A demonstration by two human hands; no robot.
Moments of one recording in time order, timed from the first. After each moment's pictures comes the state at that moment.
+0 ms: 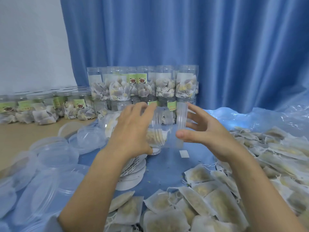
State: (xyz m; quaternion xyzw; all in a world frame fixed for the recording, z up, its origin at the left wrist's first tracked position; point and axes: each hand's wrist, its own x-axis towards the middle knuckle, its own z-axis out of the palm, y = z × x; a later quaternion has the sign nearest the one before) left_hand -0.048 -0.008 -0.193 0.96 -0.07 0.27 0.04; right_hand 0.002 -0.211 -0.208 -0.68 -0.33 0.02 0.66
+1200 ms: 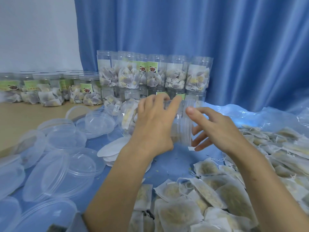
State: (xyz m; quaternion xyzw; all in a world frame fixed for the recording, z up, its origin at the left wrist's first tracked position) left_hand -0.056 -0.025 -0.208 0.93 -0.08 0.36 0.04; right_hand -0.011 -0.188 -0.208 -0.78 -0.25 -0.04 0.57
